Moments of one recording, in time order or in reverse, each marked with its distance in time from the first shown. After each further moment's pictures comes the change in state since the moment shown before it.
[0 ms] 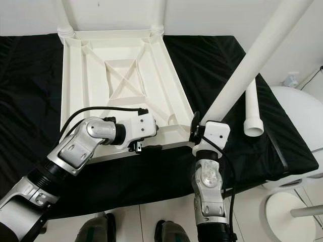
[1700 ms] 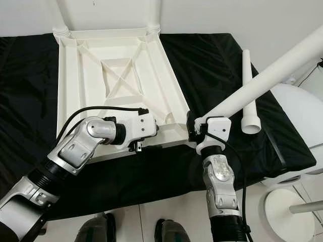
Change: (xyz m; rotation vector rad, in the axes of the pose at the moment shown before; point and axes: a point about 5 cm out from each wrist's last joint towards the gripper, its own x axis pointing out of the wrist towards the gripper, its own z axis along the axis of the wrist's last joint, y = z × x) left arm 0.002 -0.001 0.003 0.001 -0.012 -0.010; right arm 0.019 -0.005 0.006 0.018 -0.010 0.299
